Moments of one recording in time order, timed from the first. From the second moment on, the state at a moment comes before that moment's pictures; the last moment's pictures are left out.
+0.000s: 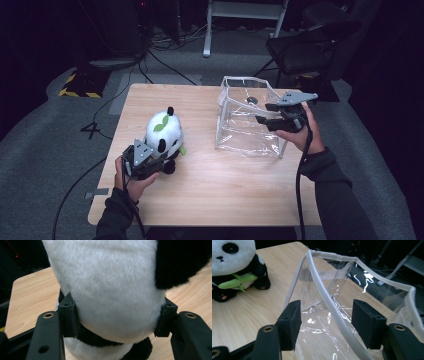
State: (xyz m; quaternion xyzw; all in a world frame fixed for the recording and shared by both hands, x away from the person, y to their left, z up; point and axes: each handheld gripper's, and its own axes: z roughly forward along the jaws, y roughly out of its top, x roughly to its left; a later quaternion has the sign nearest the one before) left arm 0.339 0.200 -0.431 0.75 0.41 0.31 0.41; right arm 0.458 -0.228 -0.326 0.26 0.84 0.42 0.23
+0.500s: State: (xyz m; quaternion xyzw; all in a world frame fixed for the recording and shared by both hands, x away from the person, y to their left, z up) left arm 0.340 0.199 -0.433 0.75 0.41 0.31 0.41; right arm 0.464 -0.211 -0.340 0.22 0.86 0.41 0.21
